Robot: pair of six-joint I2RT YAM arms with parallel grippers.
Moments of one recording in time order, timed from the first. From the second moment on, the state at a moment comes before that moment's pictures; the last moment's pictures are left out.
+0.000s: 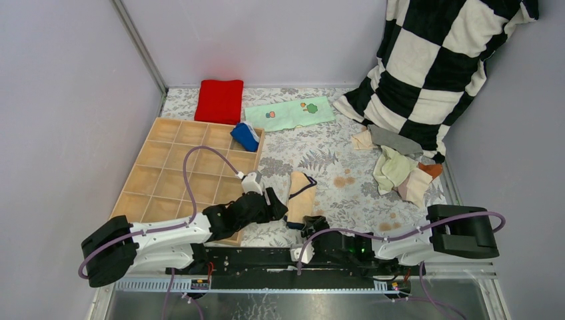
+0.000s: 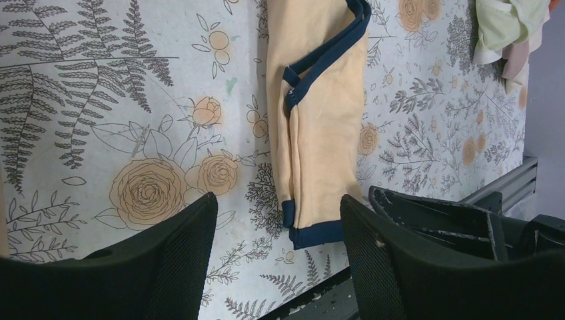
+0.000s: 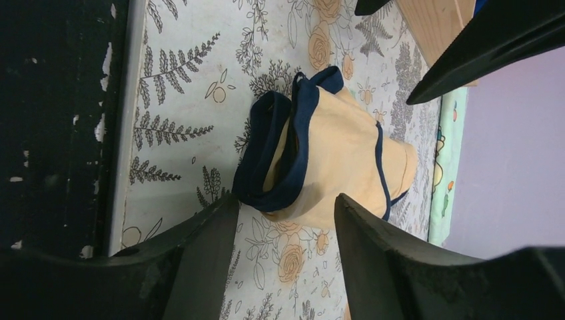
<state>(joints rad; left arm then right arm) -1.05 1.06 0.36 0.03 -0.27 -1.05 1.50 1.26 0.16 0.52 0.42 -0.82</state>
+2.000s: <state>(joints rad) -1.04 1.00 0.36 0.04 -0.39 -0.98 1.03 1.26 0.28 0.50 -0.16 -0.09</state>
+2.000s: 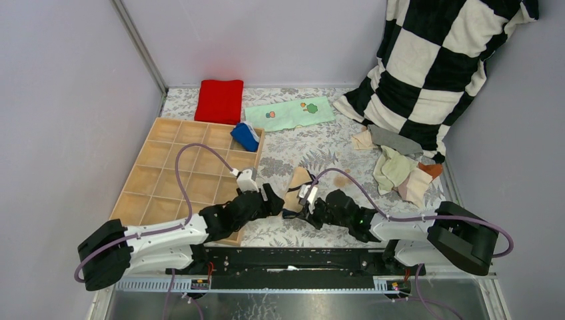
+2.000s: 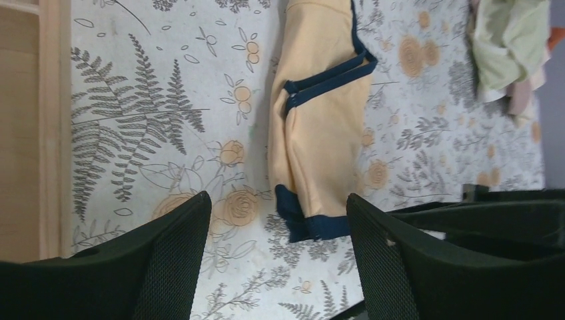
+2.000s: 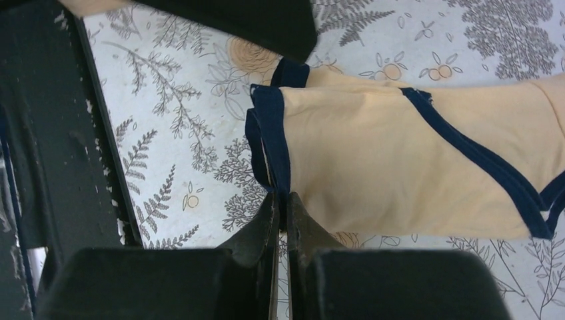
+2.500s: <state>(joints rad) -1.03 0.97 0.33 0.21 -0.42 -0.70 0.86 1.30 0.28 0.53 -0.31 0.20</state>
